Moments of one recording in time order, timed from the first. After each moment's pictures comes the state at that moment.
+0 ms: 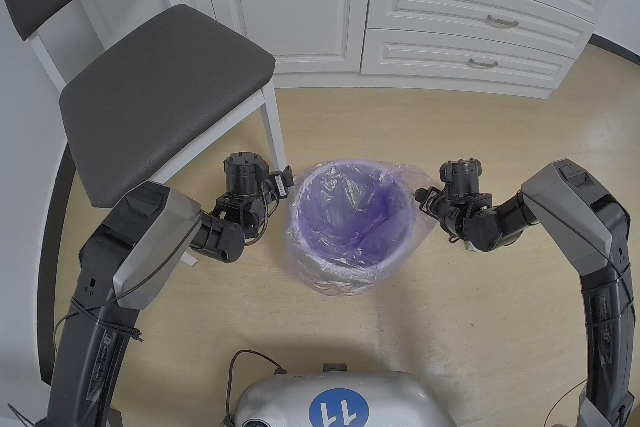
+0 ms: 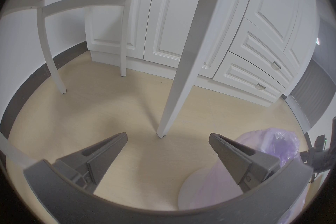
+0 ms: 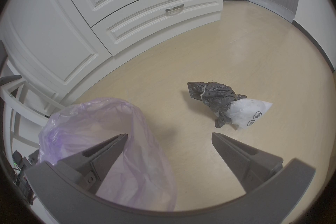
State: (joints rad) left arm -0.38 2.65 -1.75 -0.74 0.28 -0.31; right arm 0.29 2.47 -1.49 -0.52 -0.33 0.62
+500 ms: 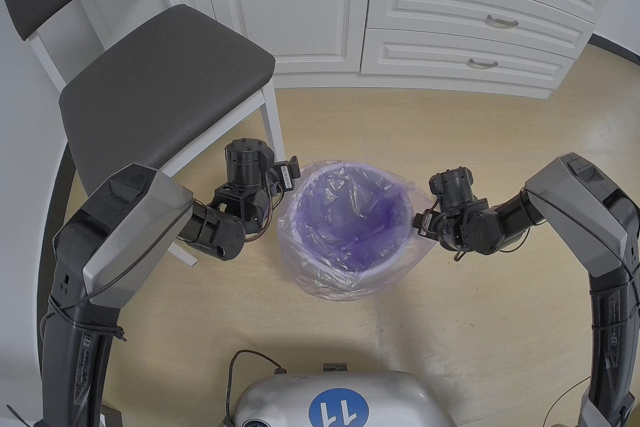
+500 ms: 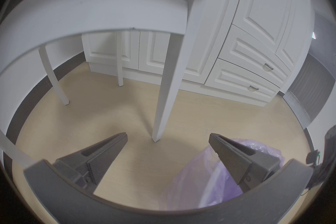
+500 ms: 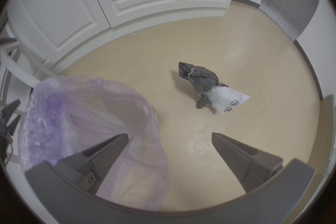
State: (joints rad) left arm -0.43 2.50 -1.59 -0.76 0.33 -0.27; right arm 0.35 2.39 -1.40 -0.31 -0.41 0.54
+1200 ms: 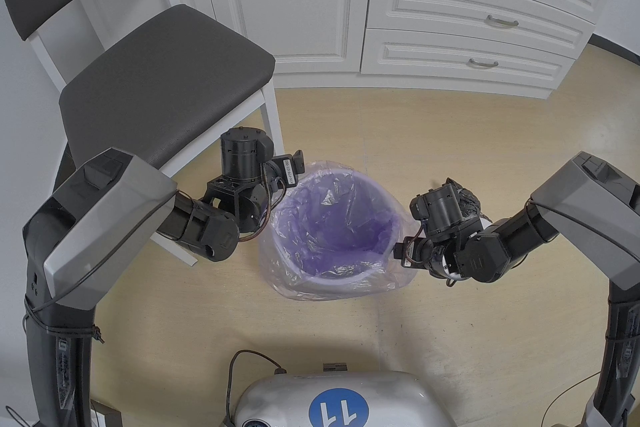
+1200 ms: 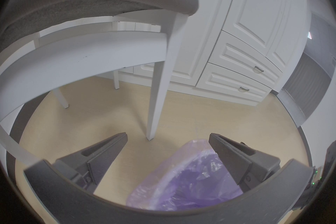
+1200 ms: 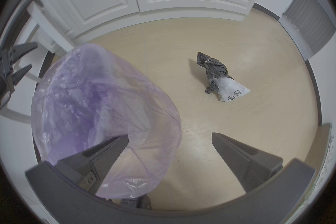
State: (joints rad) left arm -0.47 2.35 -1.44 -0.76 0.33 -0.27; right arm 0.50 2.24 -1.18 -0.32 -0.42 0.48
